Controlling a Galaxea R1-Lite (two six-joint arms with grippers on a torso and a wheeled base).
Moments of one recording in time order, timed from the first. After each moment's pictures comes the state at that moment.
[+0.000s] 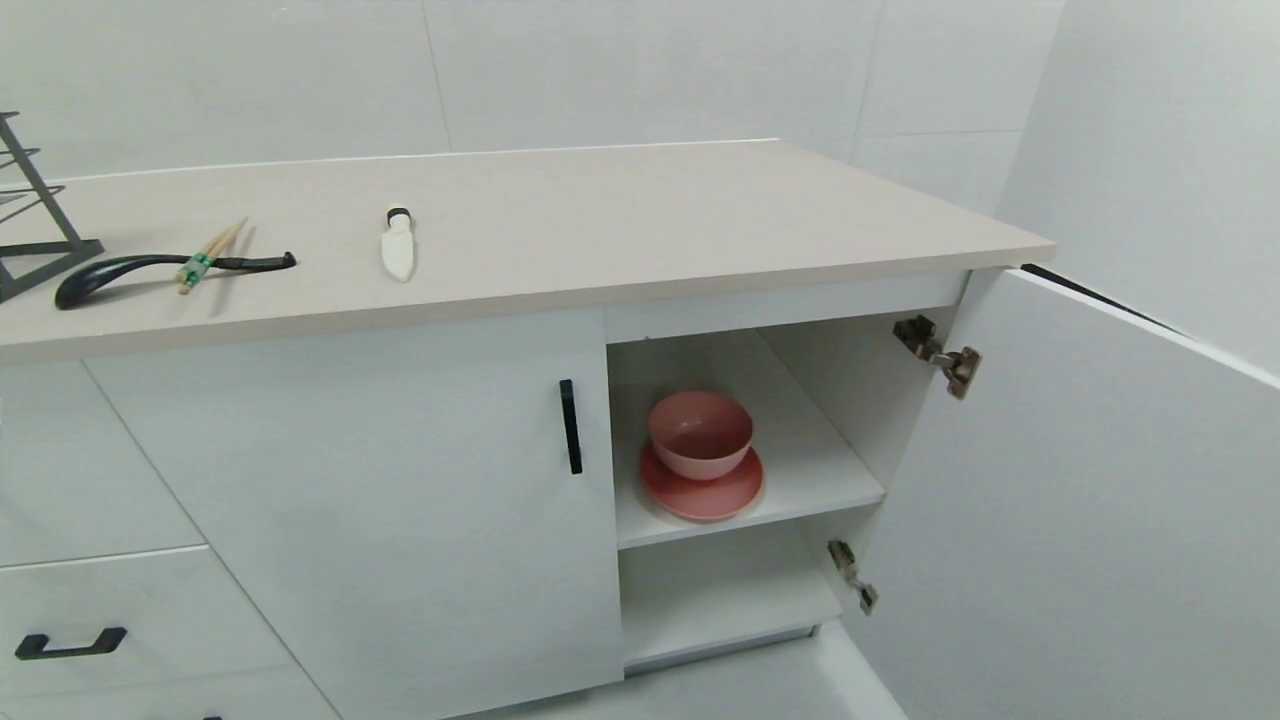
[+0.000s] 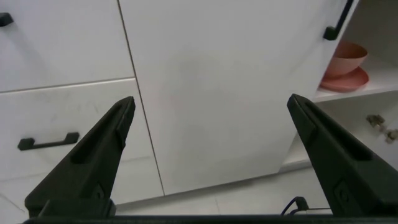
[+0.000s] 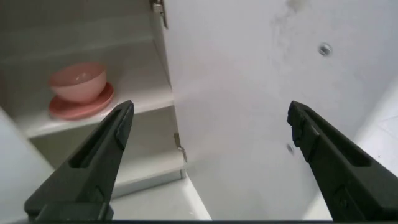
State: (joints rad) left arm 0.00 0.00 0.00 0.00 -0.02 0.01; right arm 0.00 0.01 0.00 0.01 -0.05 0.01
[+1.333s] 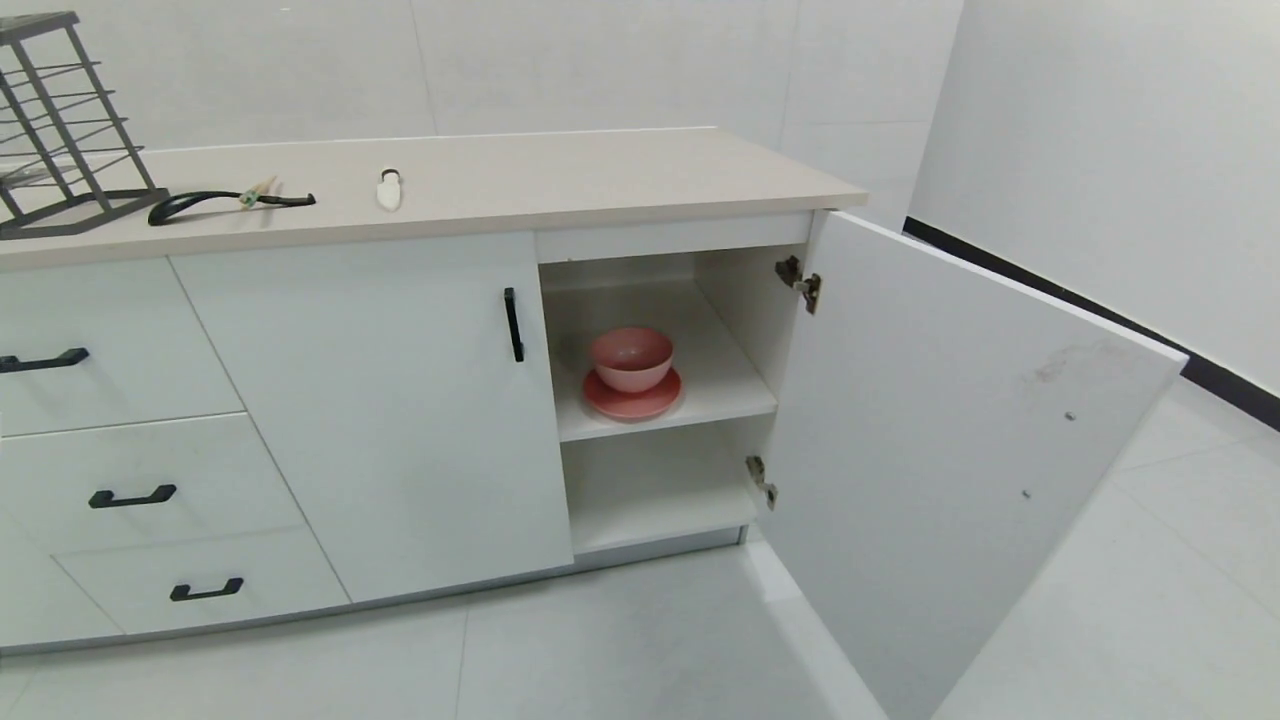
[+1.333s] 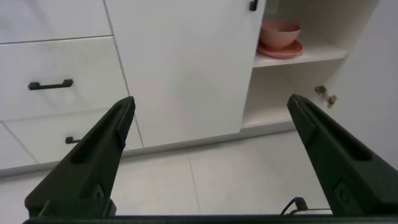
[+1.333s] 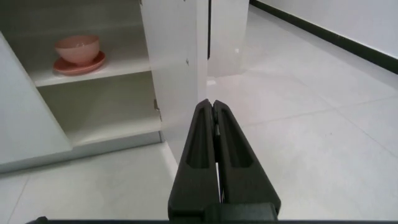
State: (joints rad) left arm 0.00 0.00 0.00 0.00 -0.03 0.01; right arm 0.00 0.01 0.00 0.01 -0.05 0.01
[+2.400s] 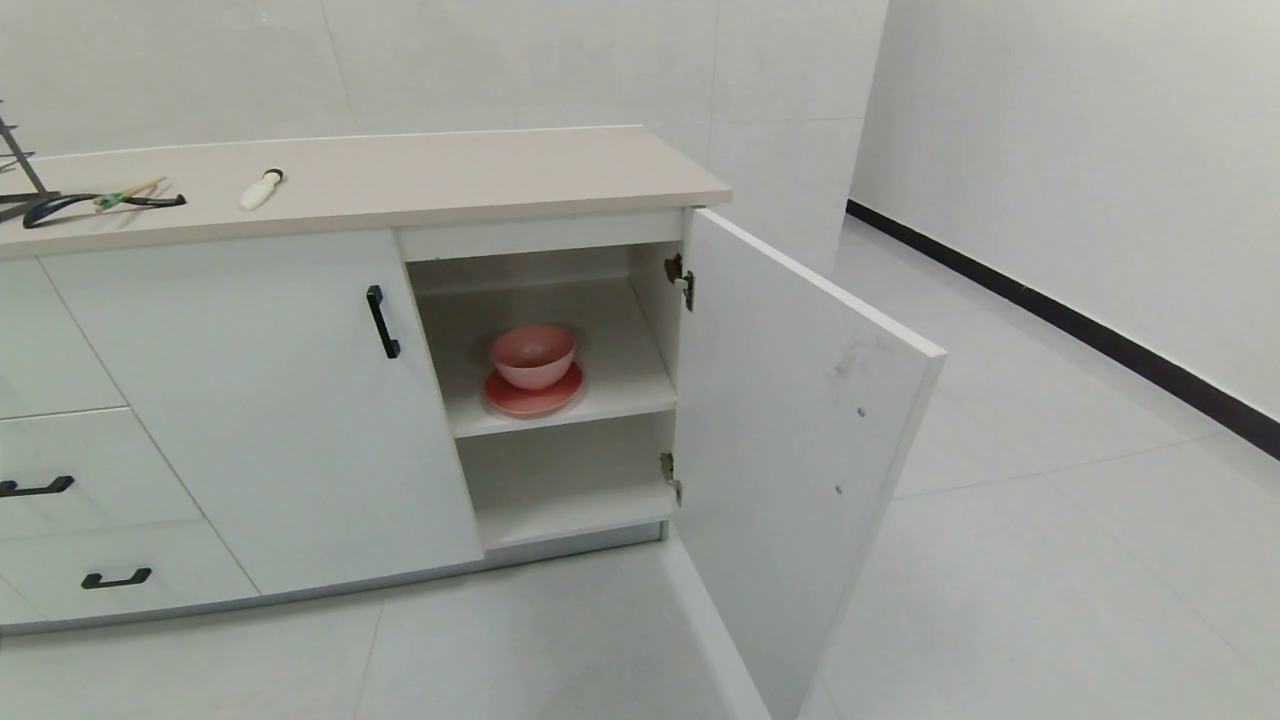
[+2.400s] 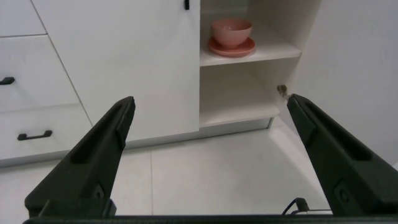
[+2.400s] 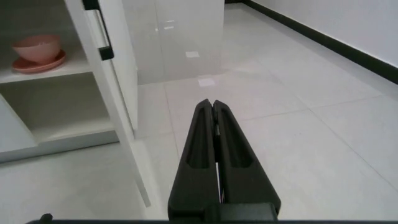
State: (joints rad) left arm 0.00 0.00 0.00 0.00 -0.02 0.01; right arm 0.00 0.01 0.00 0.00 -0.02 0.01
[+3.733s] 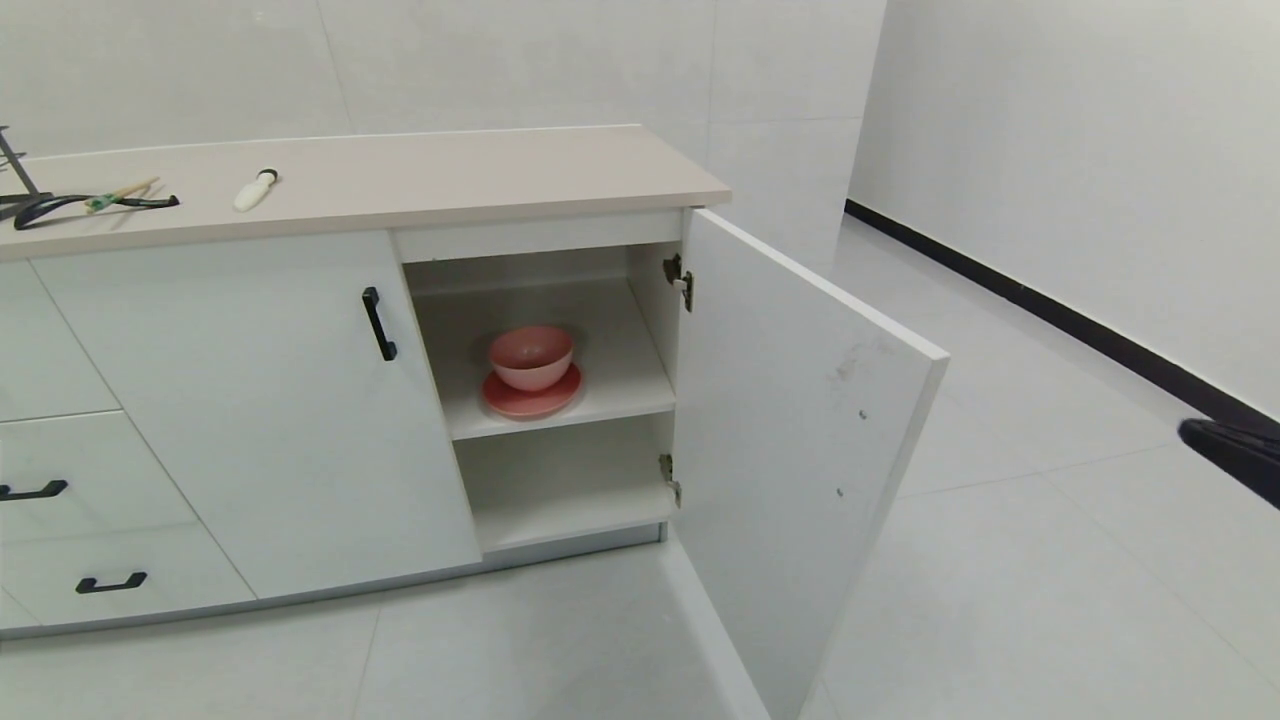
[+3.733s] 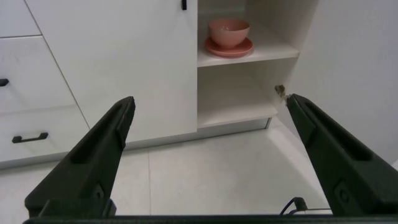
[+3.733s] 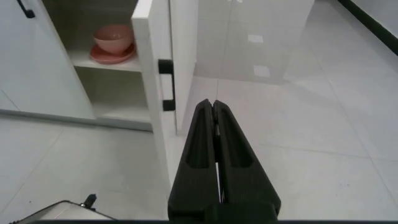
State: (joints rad) left arm 0.00 0.00 0.00 0.00 -0.02 0.00; right arm 0.06 0.99 -0.40 -0.42 0.27 -0.10
